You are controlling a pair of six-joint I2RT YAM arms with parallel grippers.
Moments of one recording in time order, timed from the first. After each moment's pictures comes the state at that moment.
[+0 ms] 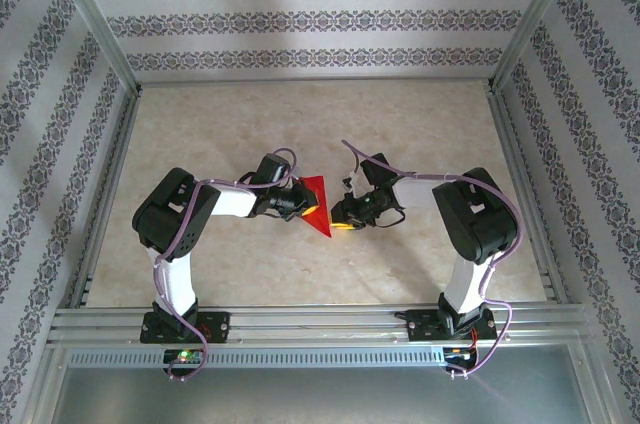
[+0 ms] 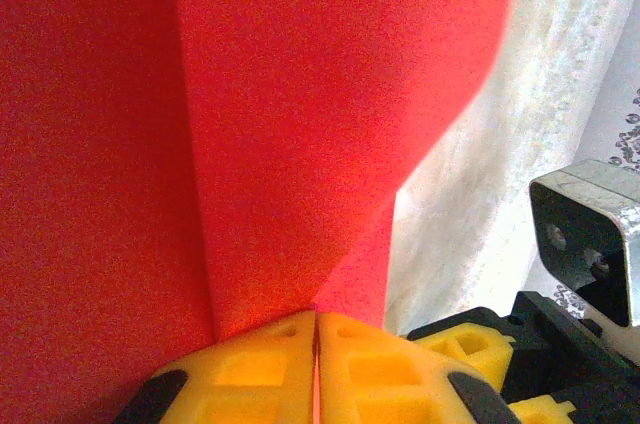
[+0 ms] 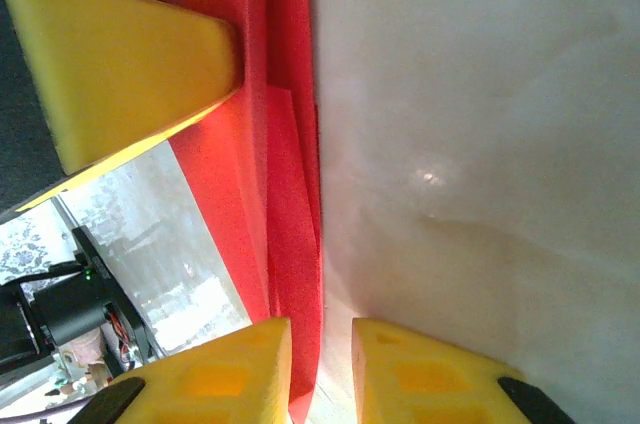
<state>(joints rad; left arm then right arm) -0.49 1.90 0.87 0.19 0.58 -1.04 0.45 1.82 0.87 -0.26 -0.79 0.55</state>
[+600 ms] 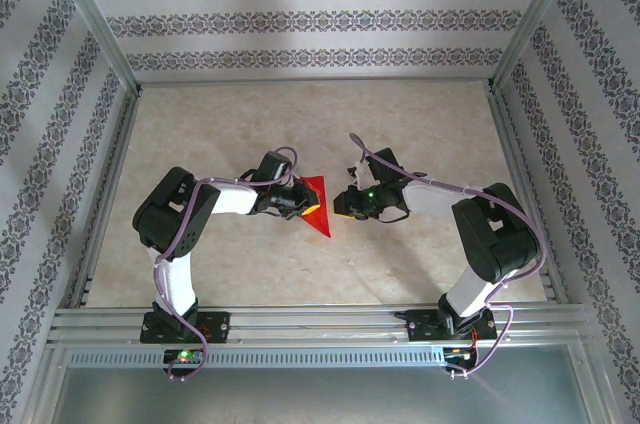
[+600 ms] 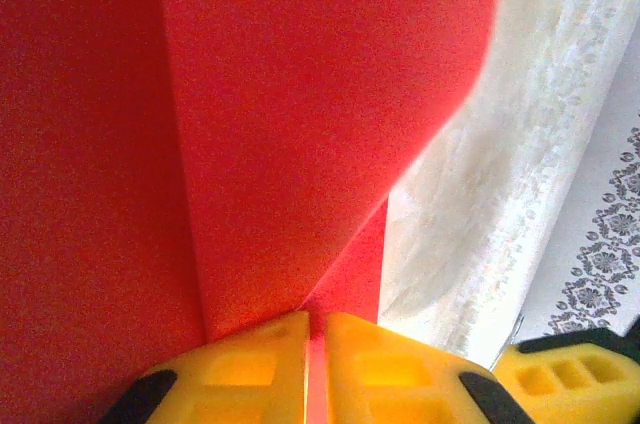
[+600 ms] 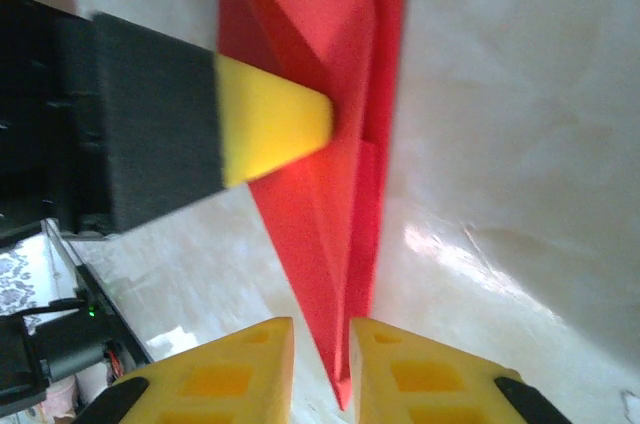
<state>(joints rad) -0.49 1.91 0.91 0.12 0.58 -1.02 0.45 1.66 0.84 -0.20 -0.68 0.59</state>
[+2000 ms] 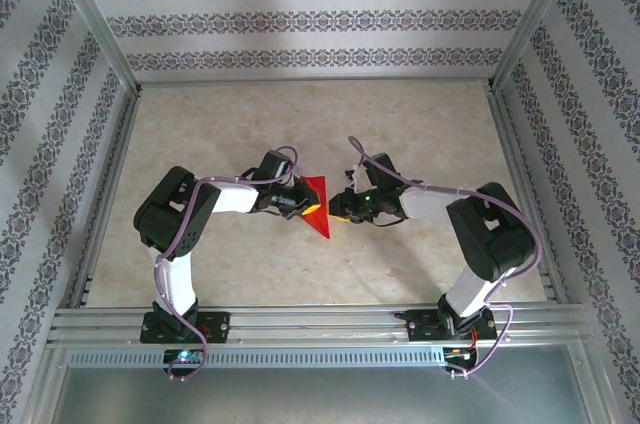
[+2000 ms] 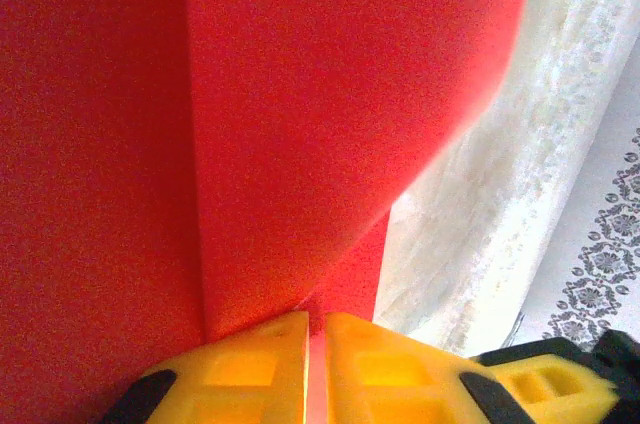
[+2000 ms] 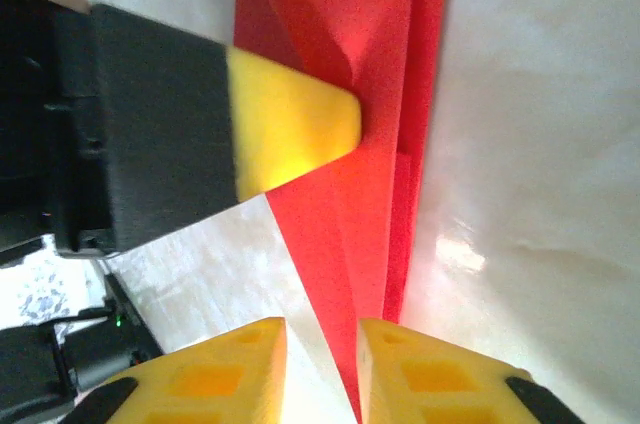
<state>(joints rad) -0.49 1.91 0.92 0.10 0.59 -1.03 0.48 1.67 0.77 -0.05 -0.69 0.70</state>
